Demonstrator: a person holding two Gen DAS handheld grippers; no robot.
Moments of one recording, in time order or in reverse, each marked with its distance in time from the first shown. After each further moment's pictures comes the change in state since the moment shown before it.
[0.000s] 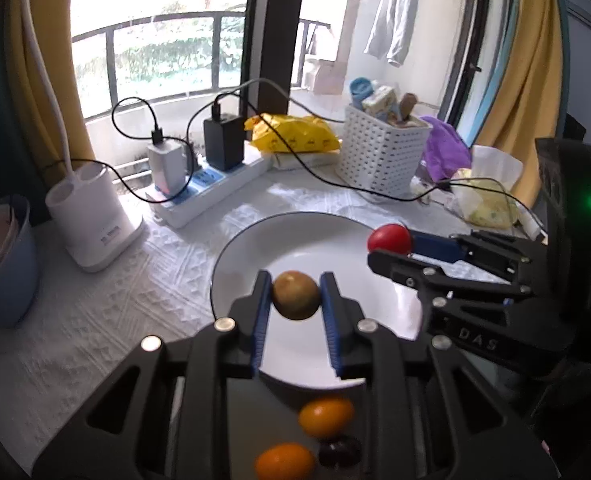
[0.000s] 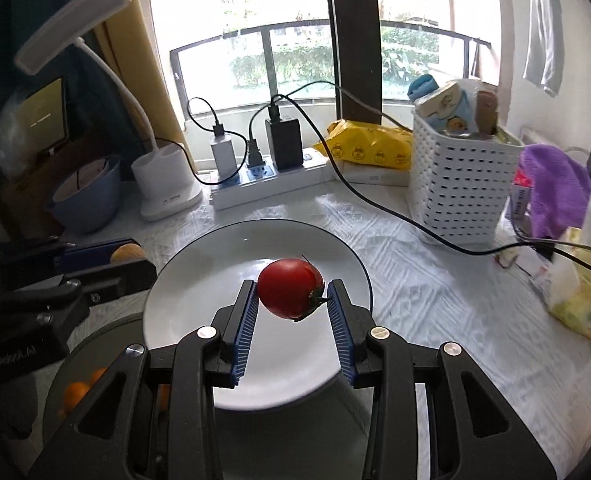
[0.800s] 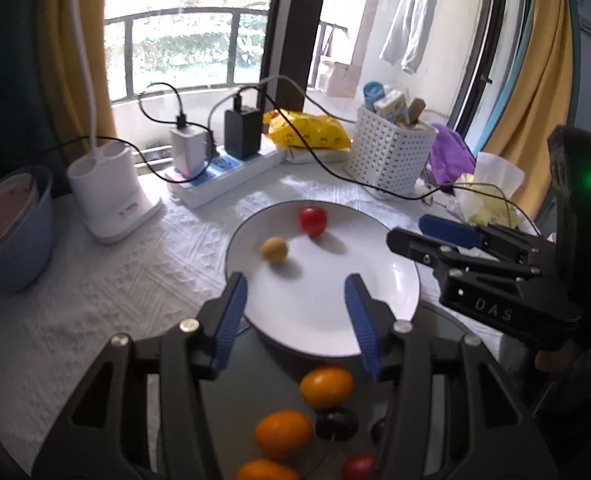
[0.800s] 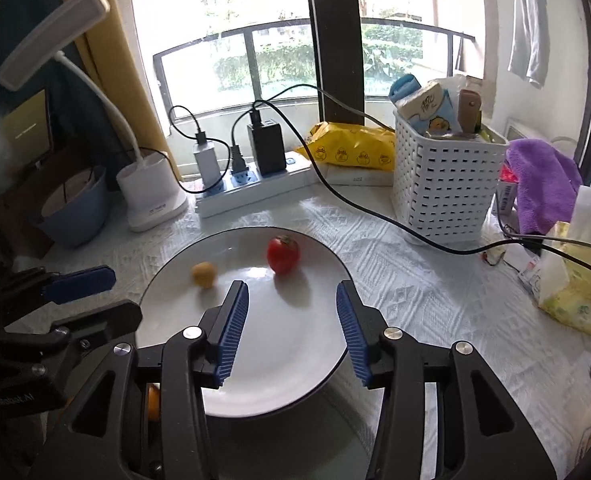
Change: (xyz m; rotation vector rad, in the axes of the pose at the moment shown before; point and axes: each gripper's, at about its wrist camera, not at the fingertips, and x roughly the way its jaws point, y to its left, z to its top) left arm -0.030 0.005 -0.017 -0.071 -0.016 0.016; right arm -0.020 0.002 0.001 0.038 -0.010 -0.044
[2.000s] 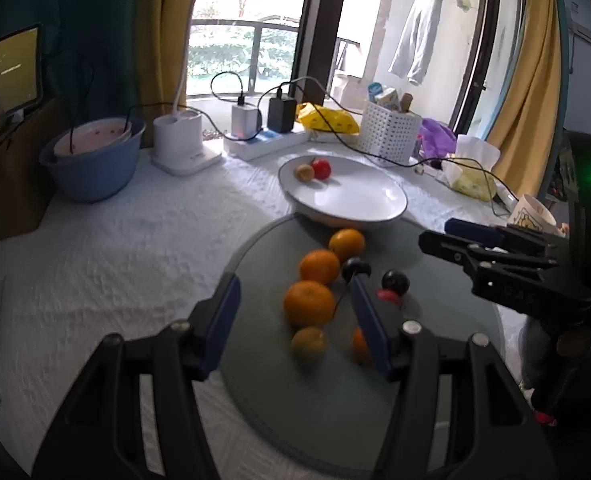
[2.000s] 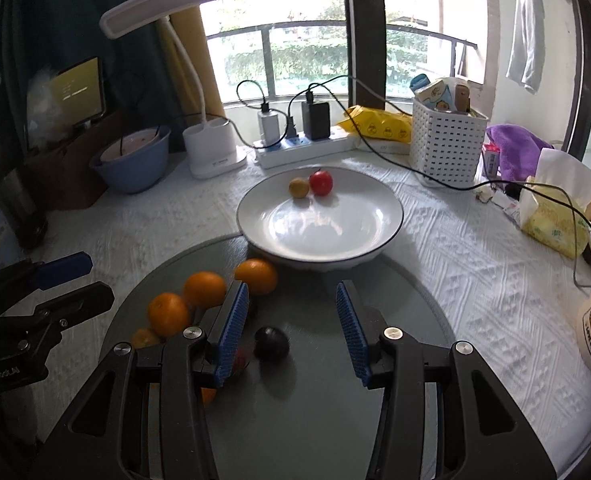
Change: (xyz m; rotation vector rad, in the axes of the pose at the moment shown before) left arm -0.104 0.024 -0.106 -0.029 -0.047 0.040; right arm -0.082 0.076 -0.084 -0.038 0.019 -0.009
